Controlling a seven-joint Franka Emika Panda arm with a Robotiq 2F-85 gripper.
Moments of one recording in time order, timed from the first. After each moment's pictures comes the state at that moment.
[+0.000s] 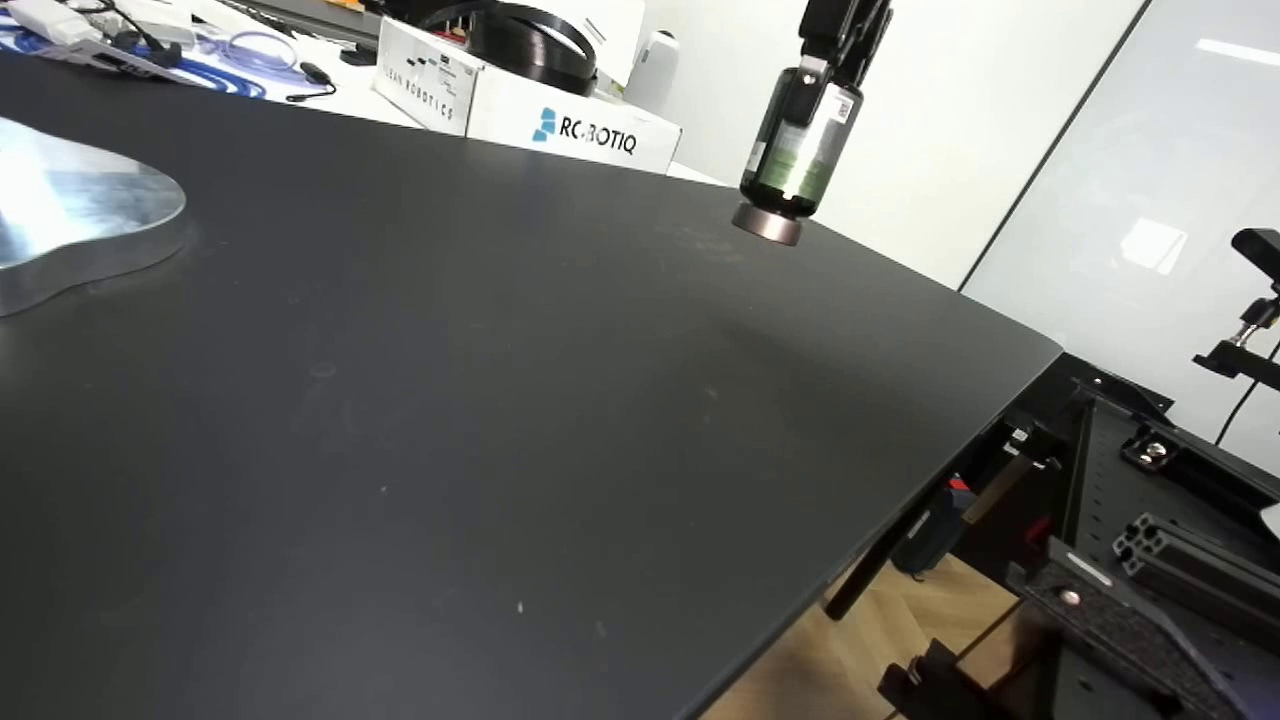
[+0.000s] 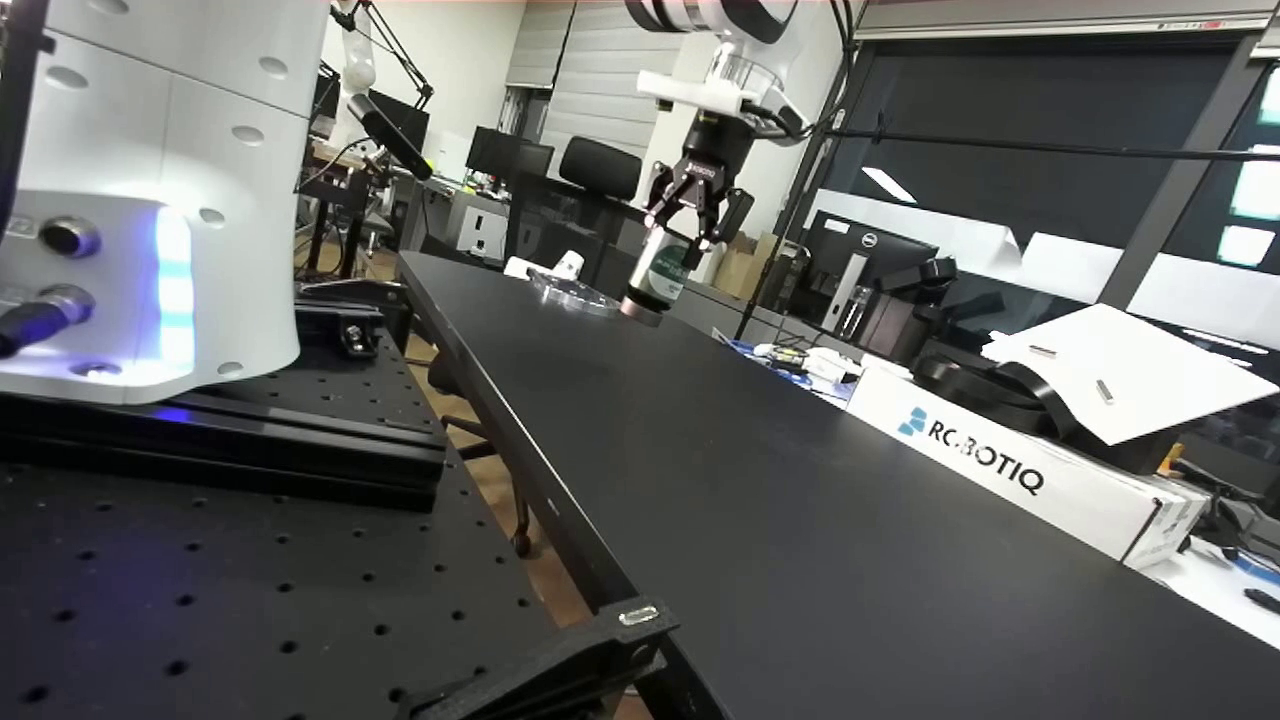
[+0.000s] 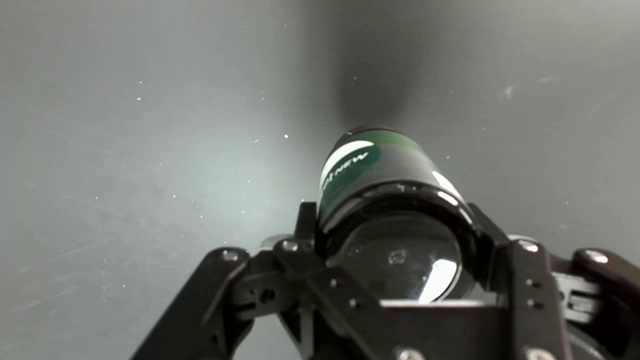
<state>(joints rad) 0.13 0.00 0.12 -2.46 0.10 2.44 -0.07</state>
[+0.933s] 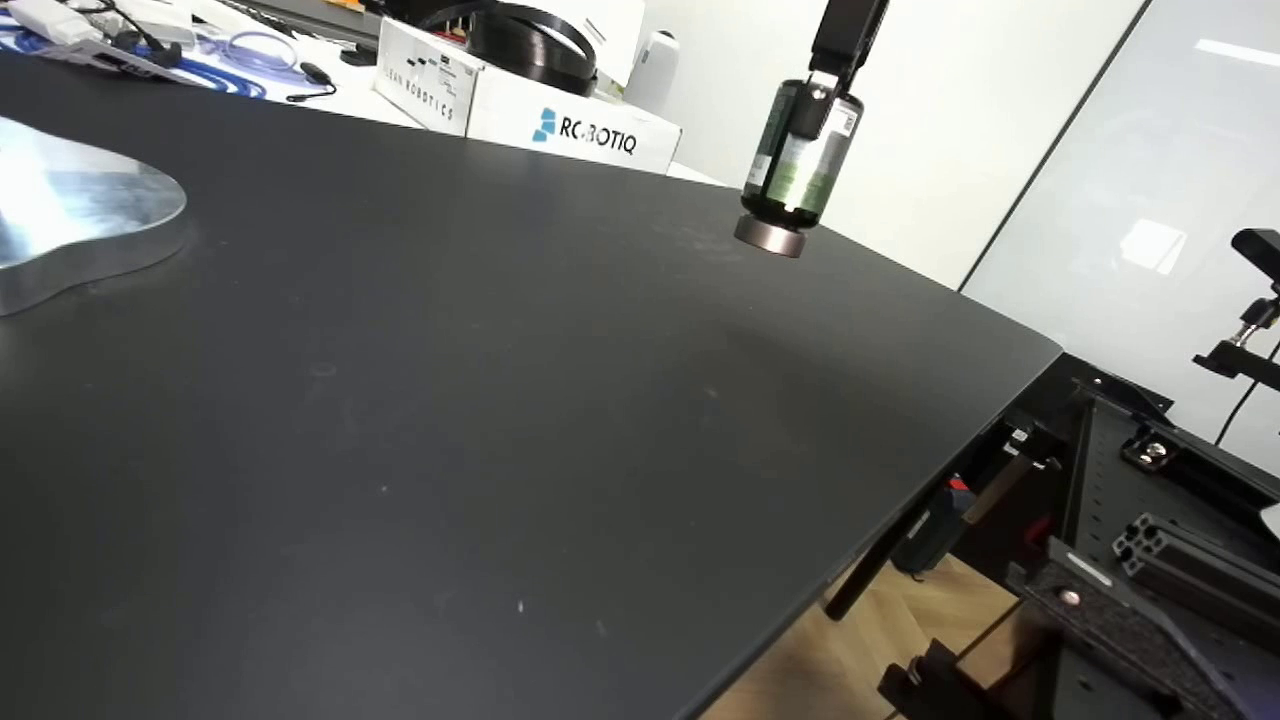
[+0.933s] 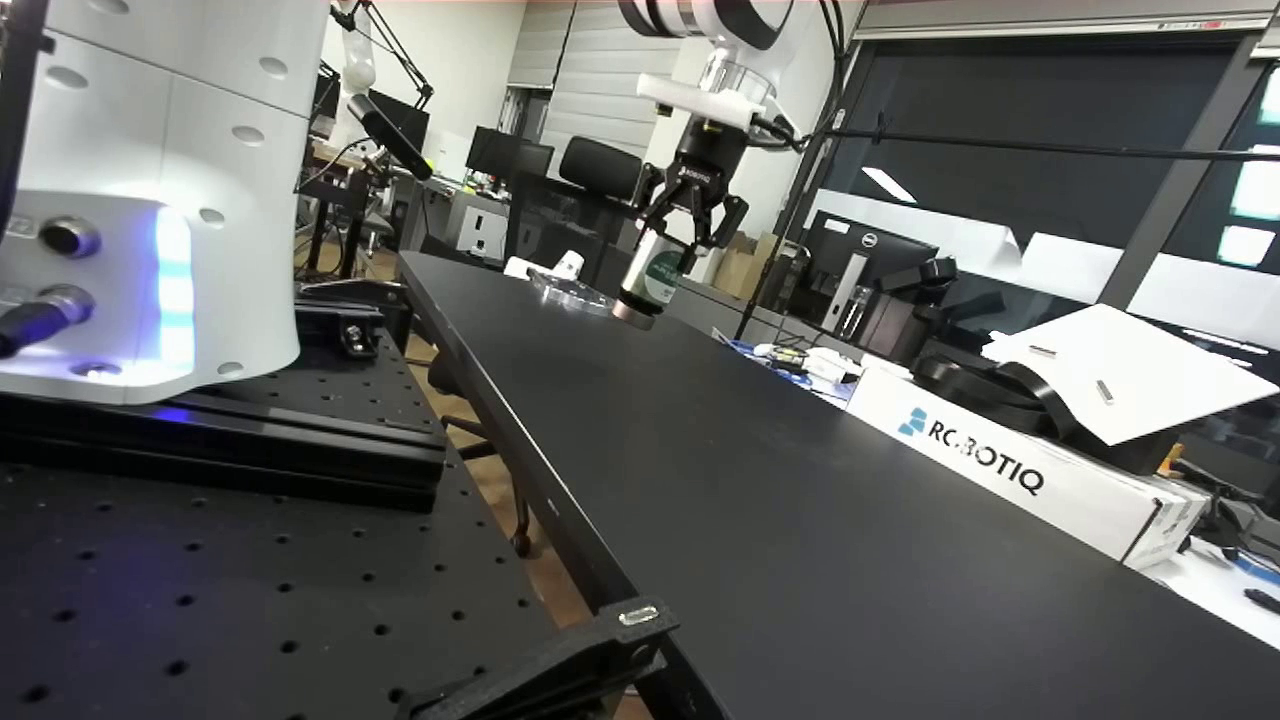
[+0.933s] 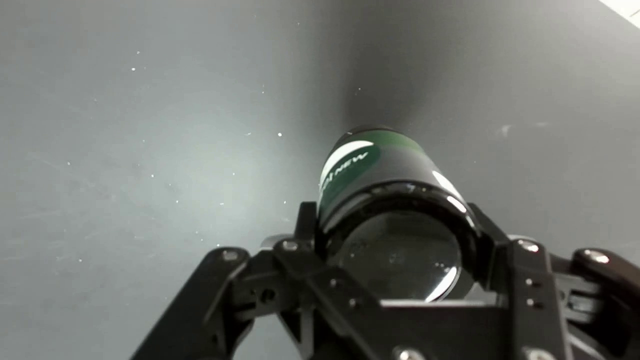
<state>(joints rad) 0.13 0.01 0.13 -2.46 0.10 2.43 -0.23</state>
